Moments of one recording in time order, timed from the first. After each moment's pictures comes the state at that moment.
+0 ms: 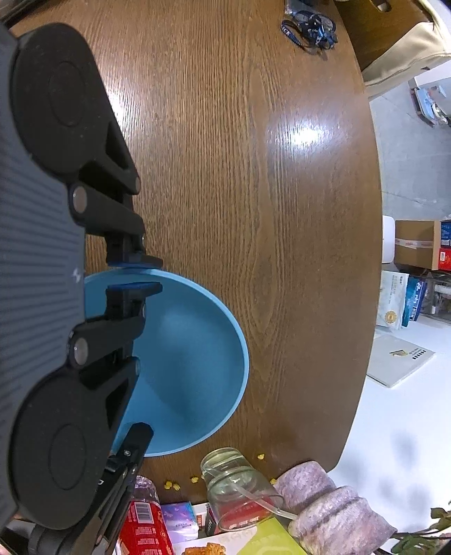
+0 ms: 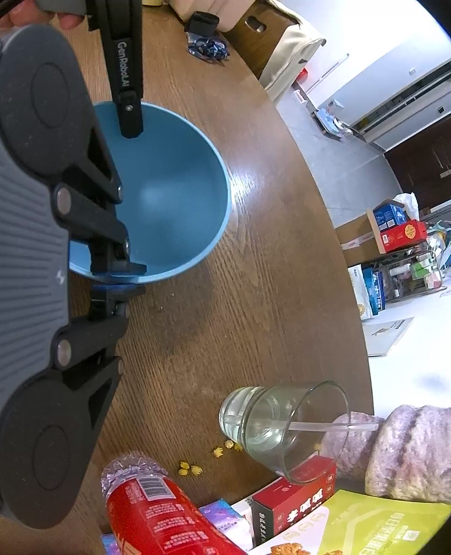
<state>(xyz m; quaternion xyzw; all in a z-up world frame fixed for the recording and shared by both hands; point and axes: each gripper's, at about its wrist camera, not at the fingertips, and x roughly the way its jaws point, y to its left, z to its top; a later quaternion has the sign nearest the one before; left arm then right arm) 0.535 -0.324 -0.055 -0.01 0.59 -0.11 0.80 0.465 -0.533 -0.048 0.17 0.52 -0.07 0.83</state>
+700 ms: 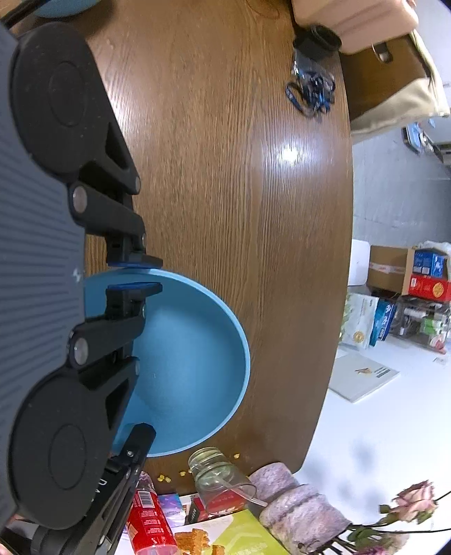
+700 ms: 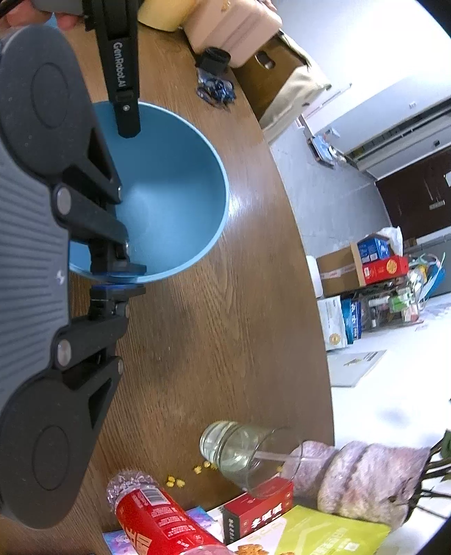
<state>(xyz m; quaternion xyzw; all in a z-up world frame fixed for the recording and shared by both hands) 0.492 -0.255 0.004 -0.03 0.55 -0.08 0.83 0.444 -0.468 0.009 0.15 0.49 -0.03 0.86</state>
